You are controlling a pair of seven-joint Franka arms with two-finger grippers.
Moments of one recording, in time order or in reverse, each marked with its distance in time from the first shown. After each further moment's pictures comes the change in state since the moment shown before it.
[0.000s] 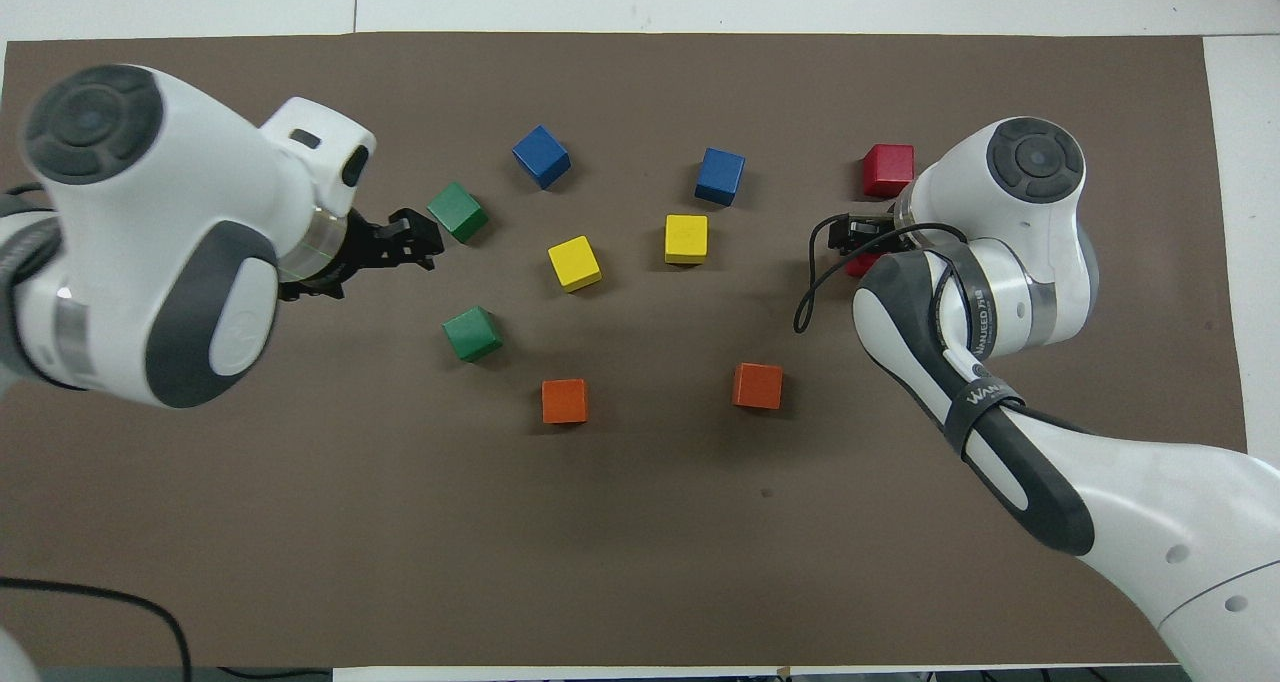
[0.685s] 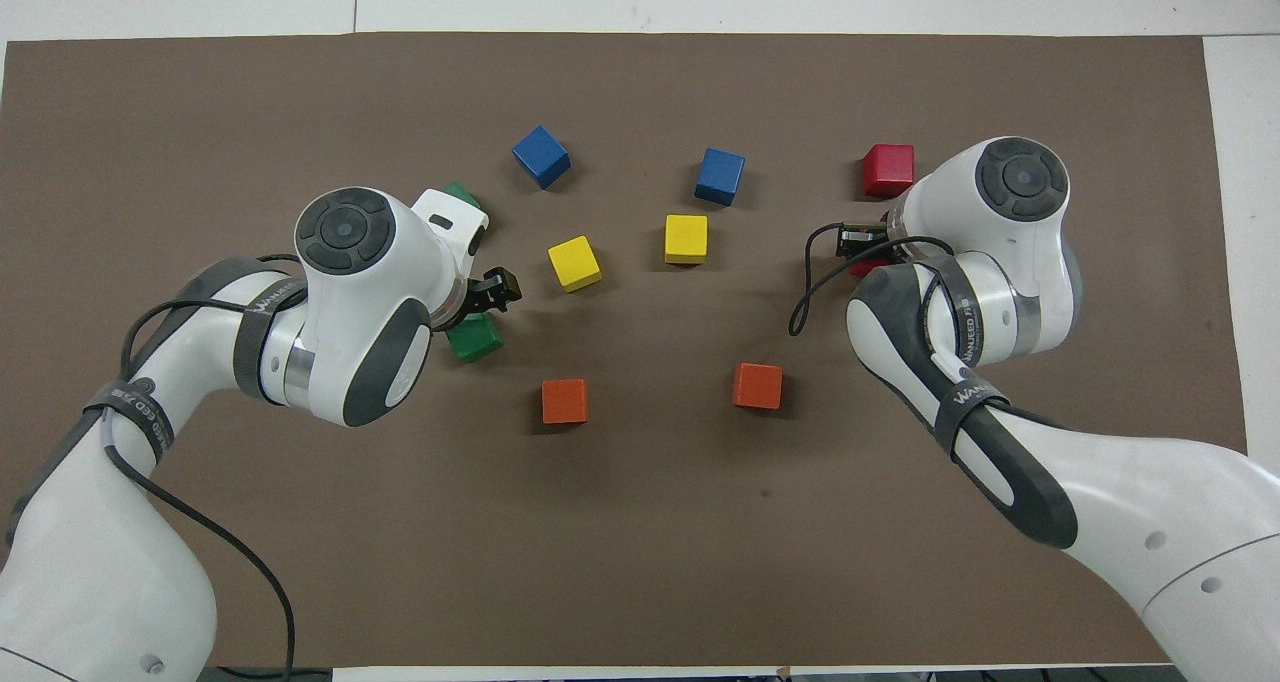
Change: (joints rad) left arm -0.039 0.058 0.003 -0.157 0.051 0.224 -0.069; right arm -0.002 0.004 -0.002 -0.021 0.000 0.019 0.000
